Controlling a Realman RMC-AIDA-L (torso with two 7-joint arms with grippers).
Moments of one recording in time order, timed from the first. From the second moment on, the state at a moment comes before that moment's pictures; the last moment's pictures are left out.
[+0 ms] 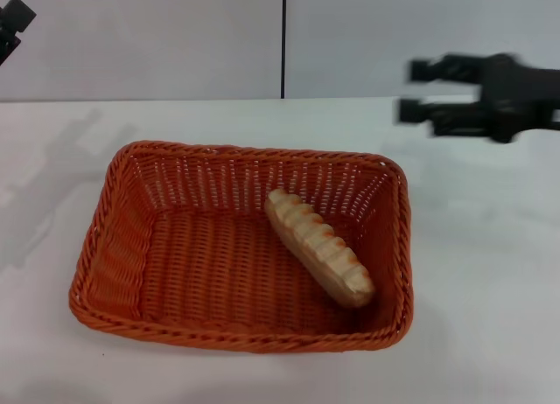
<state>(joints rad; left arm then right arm) -0.35 -2.06 0.38 0.44 1.43 1.67 -1.34 0.53 2.07 -0.78 -0.95 -1.80 -1.72 1.69</state>
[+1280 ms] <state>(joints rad) -0.32 -2.07 0.25 0.02 1.09 1.82 -0.36 0.26 2.07 0.27 -0.22 -1.32 -1.70 0.79</state>
